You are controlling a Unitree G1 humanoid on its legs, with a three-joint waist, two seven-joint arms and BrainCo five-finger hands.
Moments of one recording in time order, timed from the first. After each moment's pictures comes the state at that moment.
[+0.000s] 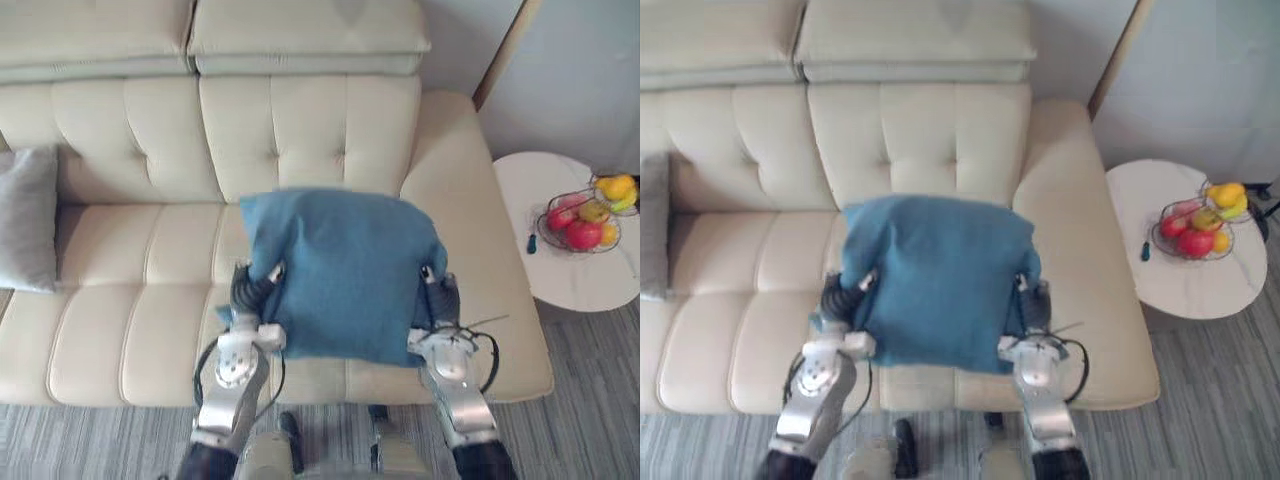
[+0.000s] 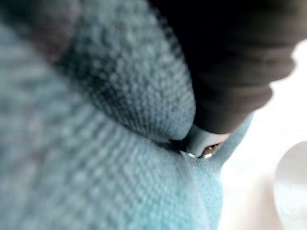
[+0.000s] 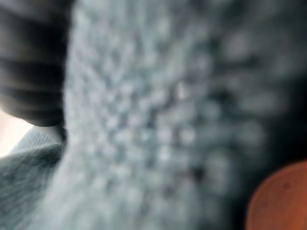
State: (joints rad) left arm -0.12 0.11 -0.19 -0.05 -0.24 -0.12 0.34; right arm -0.12 -0.04 0.08 0.04 -0.08 -0.02 -0.39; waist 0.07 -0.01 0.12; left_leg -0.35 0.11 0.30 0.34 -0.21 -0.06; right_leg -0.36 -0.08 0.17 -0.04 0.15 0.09
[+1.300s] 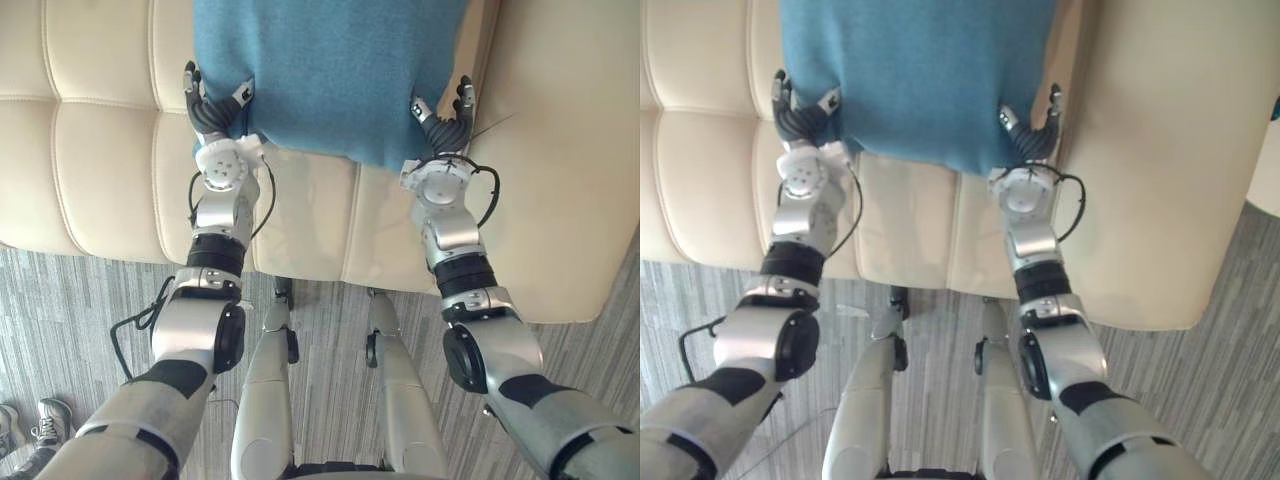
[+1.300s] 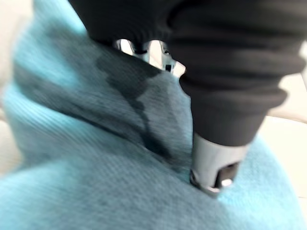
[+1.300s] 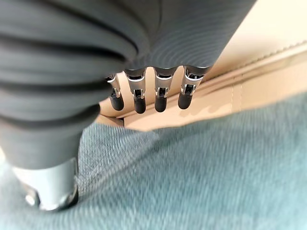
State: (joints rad) left arm -1.05 0.18 0.14 0.76 -0.22 -0.08 0.45; right arm -0.97 -0.12 -0.07 0.60 -0.02 0.05 -0.52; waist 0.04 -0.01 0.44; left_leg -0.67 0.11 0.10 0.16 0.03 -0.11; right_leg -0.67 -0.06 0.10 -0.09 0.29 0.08
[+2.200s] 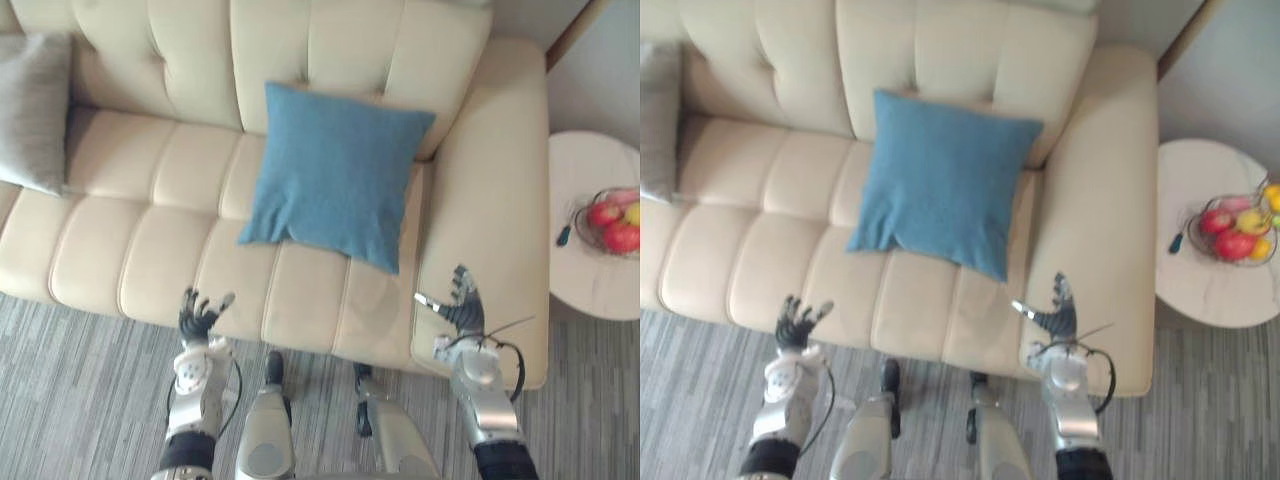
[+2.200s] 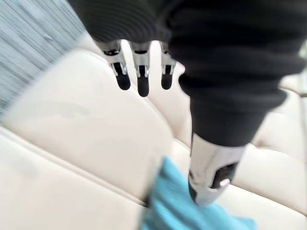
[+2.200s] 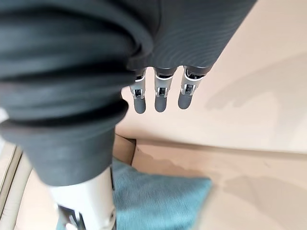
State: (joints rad) left arm 0.02 0.07 0.22 0.63 -0.30 -0.10 0.19; right arm 0.10 -0.06 -0.09 0.28 0.00 -0.03 -0.16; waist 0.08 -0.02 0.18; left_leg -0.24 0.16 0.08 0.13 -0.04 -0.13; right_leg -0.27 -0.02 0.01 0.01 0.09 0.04
